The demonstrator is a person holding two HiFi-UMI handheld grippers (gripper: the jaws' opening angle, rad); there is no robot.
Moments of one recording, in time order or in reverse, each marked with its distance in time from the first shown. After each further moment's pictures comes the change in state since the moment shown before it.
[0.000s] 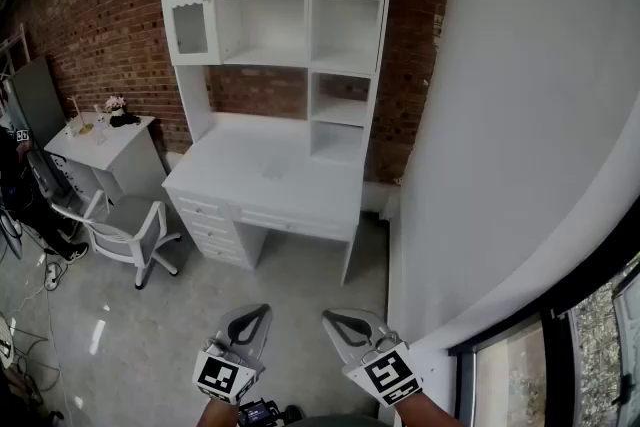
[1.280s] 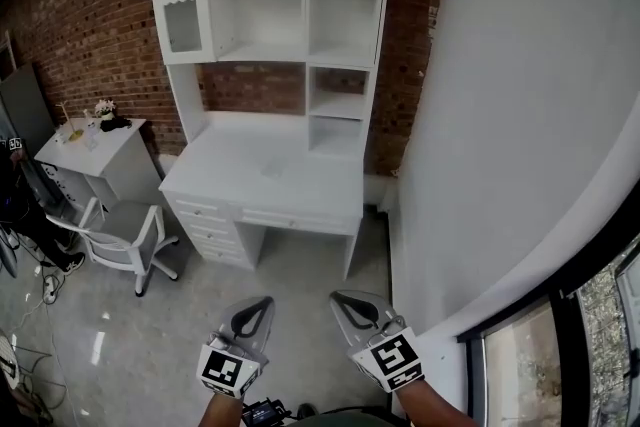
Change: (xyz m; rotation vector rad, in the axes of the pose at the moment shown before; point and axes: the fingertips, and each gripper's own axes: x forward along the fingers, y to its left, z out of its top) left arm -0.012 0.050 -0.014 0.001 -0.011 -0.052; right arm 0.050 -0.001 0.013 0.041 -0.034 -0.122
